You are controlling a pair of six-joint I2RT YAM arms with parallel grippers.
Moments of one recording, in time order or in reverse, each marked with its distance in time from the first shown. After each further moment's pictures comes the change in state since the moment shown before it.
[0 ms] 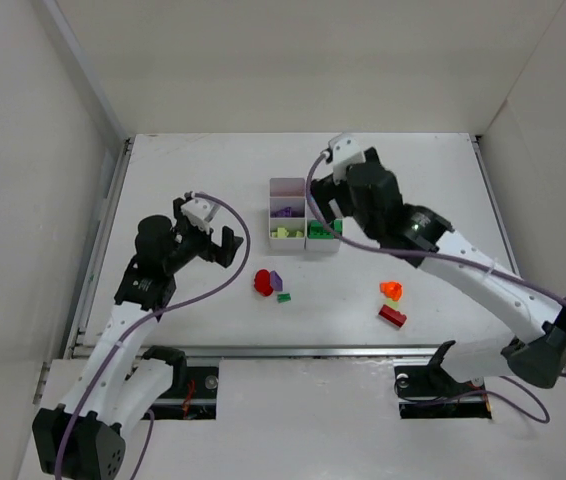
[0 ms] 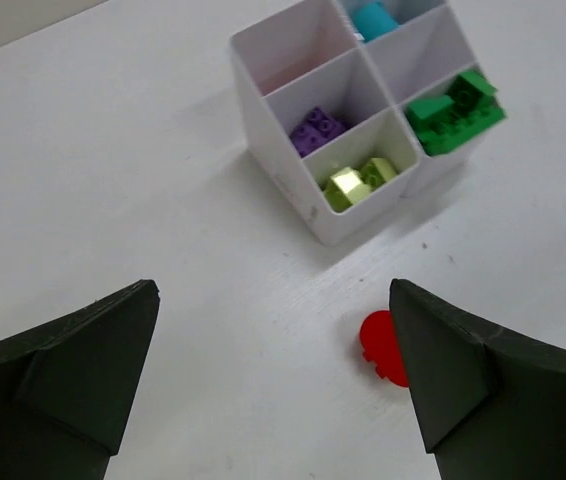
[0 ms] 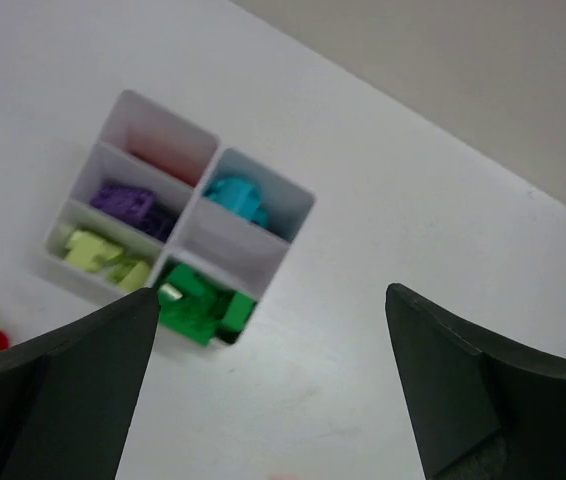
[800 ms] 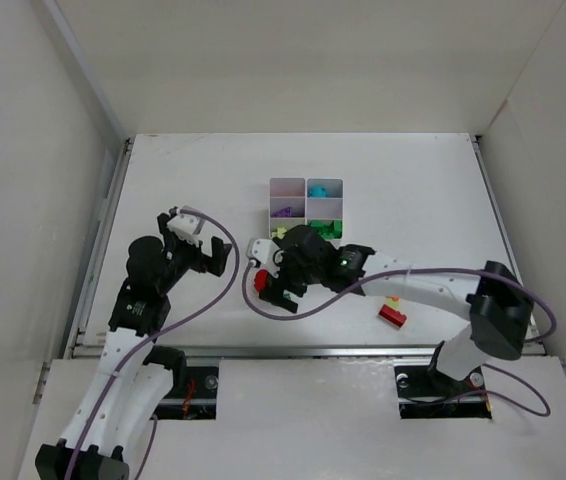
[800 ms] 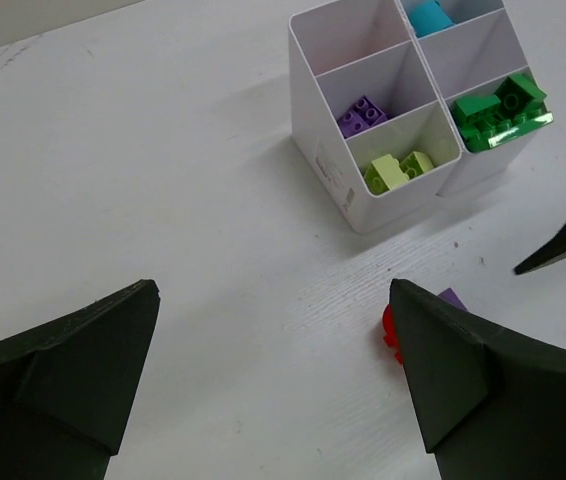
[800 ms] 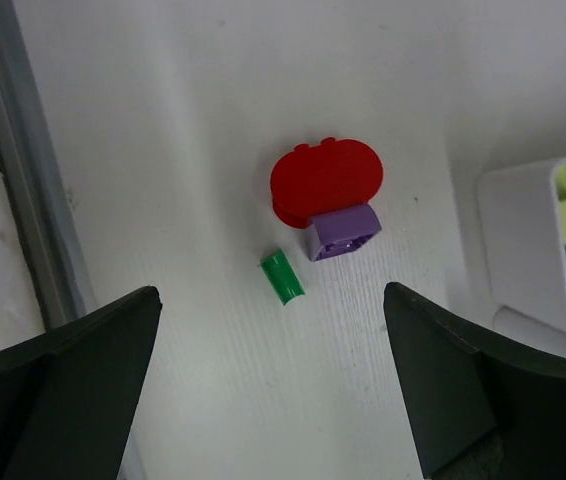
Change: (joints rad) left arm 0.029 -0.188 -0.105 -0.024 -0.132 -0.053; right arm 0.263 0.188 -0.257 0.089 -0.615 -0.115
